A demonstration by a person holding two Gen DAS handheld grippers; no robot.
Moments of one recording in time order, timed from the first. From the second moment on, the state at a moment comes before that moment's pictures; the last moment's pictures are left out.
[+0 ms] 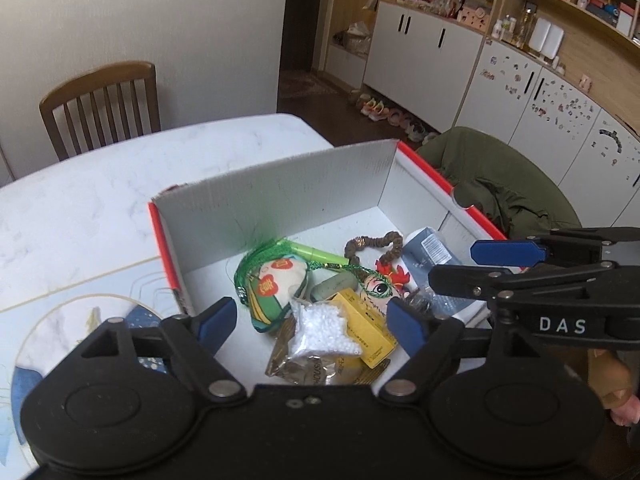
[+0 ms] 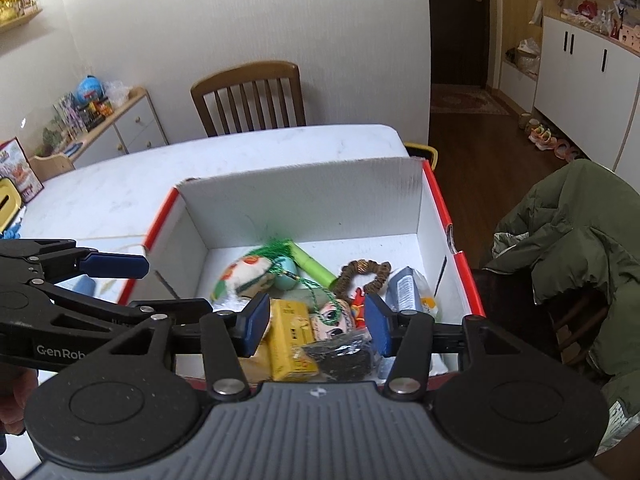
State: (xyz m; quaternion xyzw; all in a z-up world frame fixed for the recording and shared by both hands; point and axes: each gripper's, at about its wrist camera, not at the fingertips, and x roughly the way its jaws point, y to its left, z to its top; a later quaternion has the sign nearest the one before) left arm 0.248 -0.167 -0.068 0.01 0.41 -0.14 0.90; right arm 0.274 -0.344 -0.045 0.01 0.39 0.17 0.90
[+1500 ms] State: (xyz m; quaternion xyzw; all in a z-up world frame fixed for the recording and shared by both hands) left arm 0.149 -0.082 -0.013 0.04 0.29 -0.21 0.93; right arm 0.125 -0.292 0.006 0.09 0.25 0.08 0.96
